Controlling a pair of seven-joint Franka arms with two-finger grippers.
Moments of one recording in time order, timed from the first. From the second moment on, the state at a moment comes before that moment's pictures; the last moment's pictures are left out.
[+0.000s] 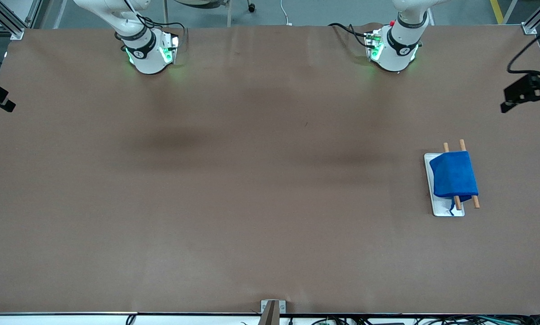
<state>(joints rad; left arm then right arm) 0.25 -0.02 -0.26 -1.51 0.02 1.48 0.10 -0.05 -0.06 -0.08 -1.52 -0.01 1.49 0.08</state>
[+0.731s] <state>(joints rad) 0.19 -0.13 -0.22 -1.64 0.02 1.52 0.02 -0.05 -0.06 -0.08 -1.52 -0.03 1.49 0.07</state>
